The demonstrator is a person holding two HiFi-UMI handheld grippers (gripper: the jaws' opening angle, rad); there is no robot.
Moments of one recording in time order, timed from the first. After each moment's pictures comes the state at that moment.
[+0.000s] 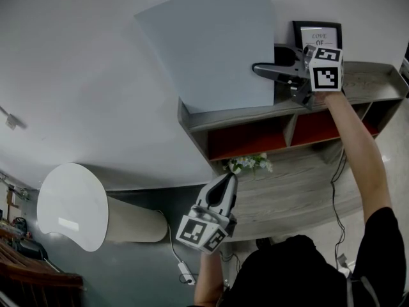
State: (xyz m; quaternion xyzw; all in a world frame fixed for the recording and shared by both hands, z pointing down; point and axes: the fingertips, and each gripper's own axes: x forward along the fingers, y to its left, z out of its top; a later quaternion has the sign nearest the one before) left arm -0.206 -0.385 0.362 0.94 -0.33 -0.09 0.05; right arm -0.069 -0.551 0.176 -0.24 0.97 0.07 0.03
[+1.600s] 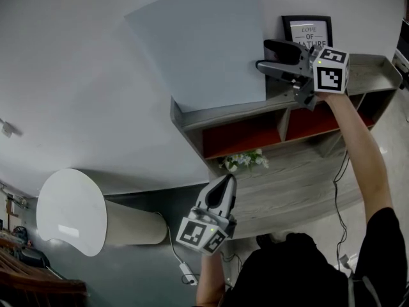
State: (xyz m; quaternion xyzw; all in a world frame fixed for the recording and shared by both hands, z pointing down) left arm -0.203 -0.377 0.370 0.94 -0.32 -0.09 0.07; right arm -0.039 -0.540 0.176 -0.30 0.95 0.06 0.05
